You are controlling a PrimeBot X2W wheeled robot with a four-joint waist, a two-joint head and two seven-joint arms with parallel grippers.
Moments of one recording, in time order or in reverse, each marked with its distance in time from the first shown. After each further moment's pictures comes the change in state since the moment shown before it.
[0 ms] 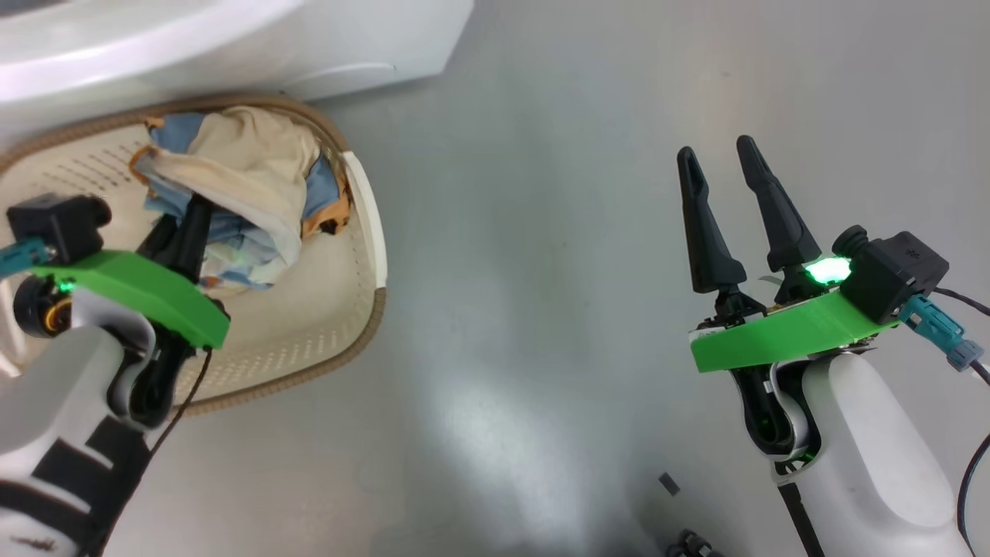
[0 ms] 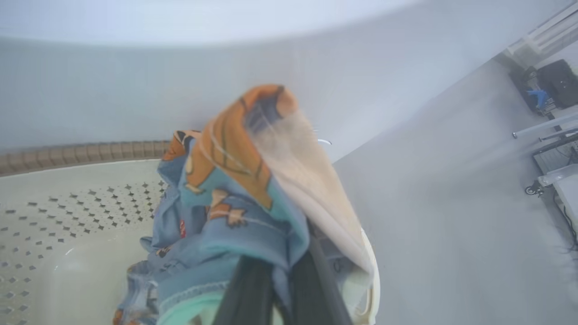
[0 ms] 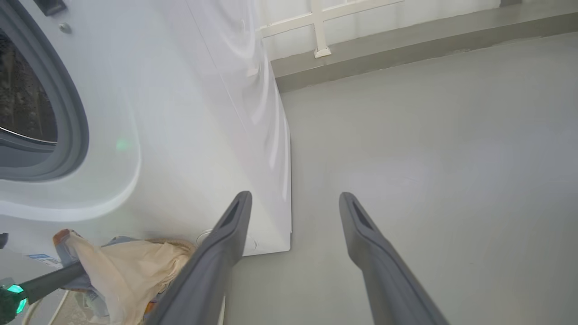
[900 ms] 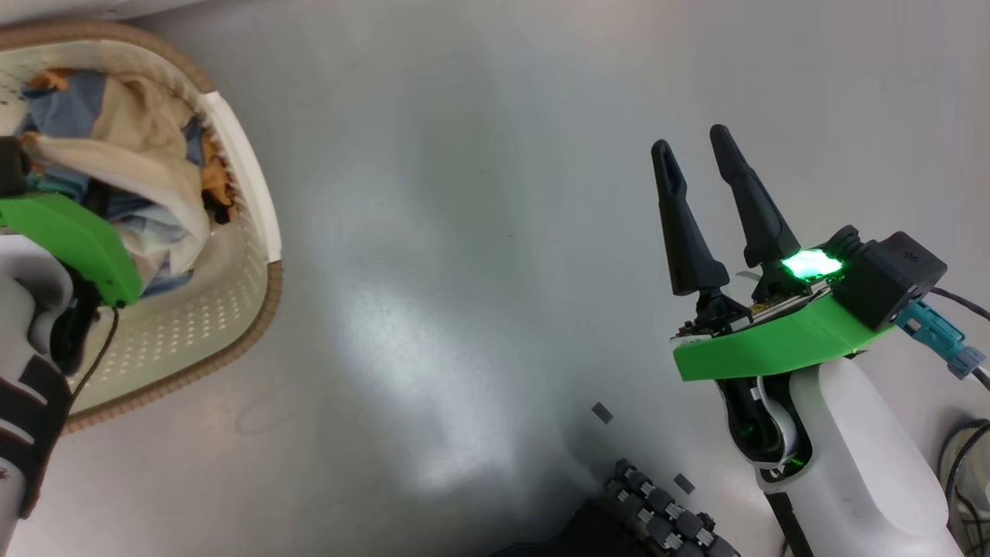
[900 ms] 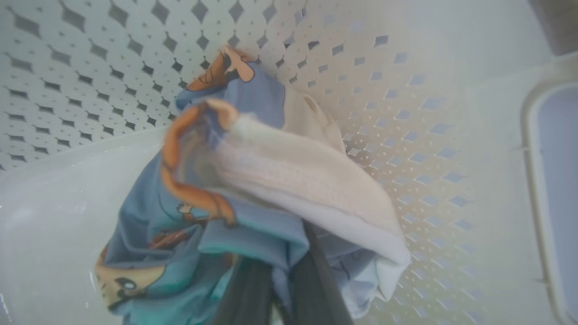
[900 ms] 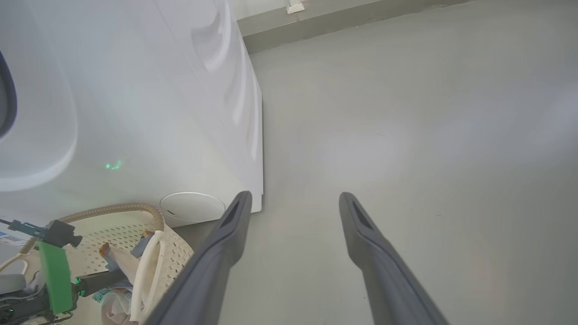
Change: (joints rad) left arm -0.195 -0.016 -0.038 0.372 0.115 0.003 0.170; right arm 0.004 0.002 0.058 -0.086 0.057 0.000 0.000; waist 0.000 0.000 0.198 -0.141
